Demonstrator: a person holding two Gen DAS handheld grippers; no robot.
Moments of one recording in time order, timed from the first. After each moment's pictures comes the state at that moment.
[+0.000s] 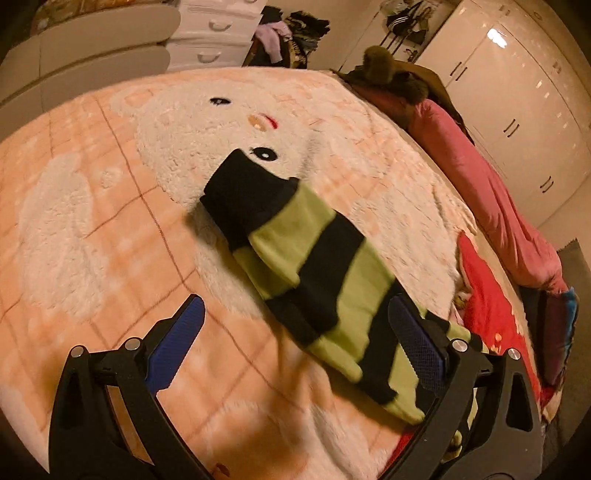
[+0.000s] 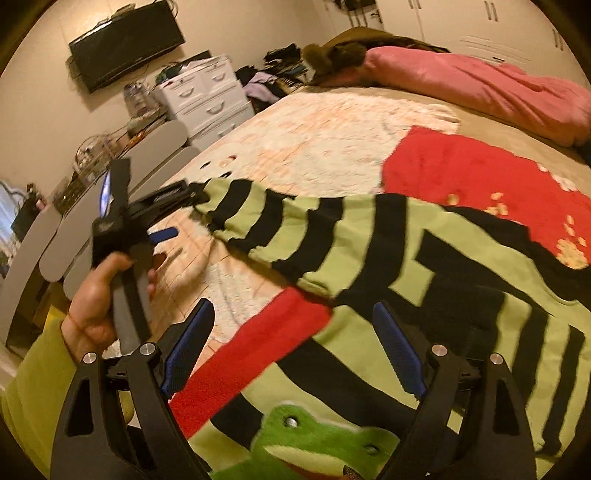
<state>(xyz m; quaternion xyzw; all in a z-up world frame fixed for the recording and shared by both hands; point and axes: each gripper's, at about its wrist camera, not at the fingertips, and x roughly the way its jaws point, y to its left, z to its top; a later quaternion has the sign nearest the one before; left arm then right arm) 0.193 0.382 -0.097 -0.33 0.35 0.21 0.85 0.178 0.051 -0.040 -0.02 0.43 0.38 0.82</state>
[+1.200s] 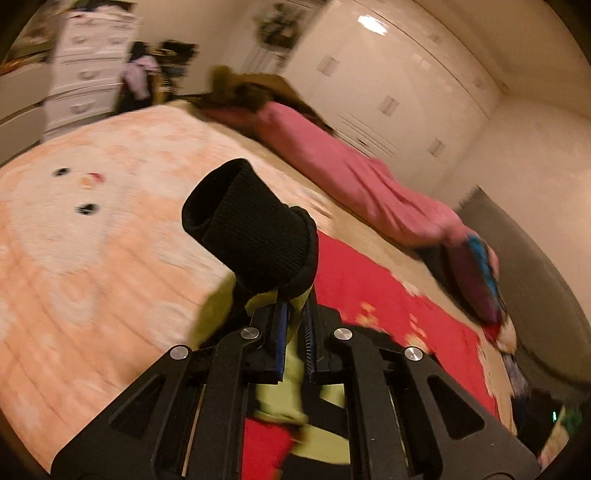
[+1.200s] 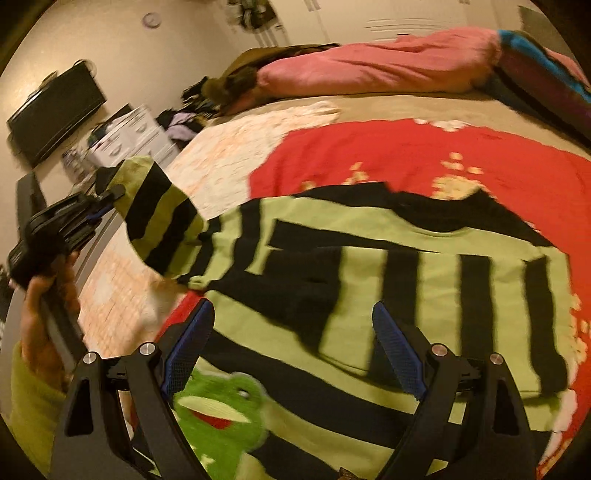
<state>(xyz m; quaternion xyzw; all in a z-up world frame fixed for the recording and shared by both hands) 0.212 0.230 0.005 -0.26 0.29 -0.02 0.92 0.189 -0.113 -0.034 0.08 0.44 0.24 0.86</state>
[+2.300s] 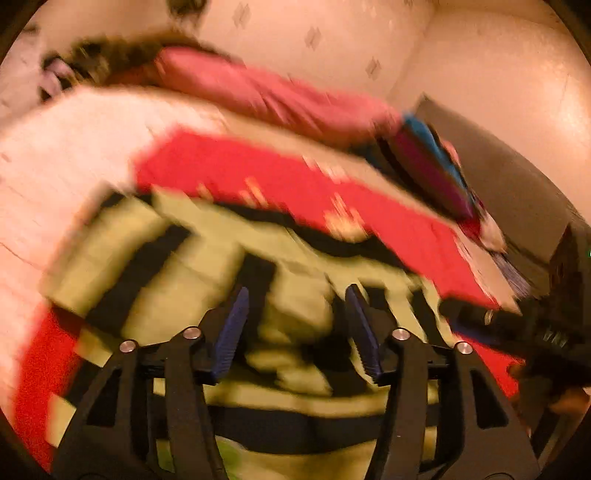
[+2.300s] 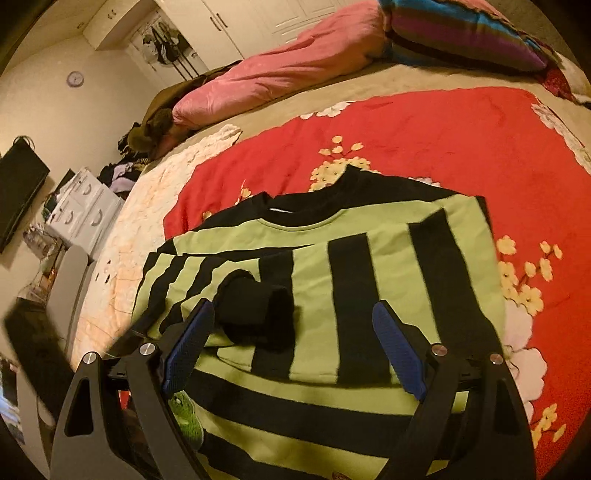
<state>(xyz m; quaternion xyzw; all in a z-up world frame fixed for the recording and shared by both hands) 0.197 0.042 -0.058 -0.14 0.32 -0.08 0.93 0.203 -0.210 -0.055 0.17 0.46 0.14 0.86</state>
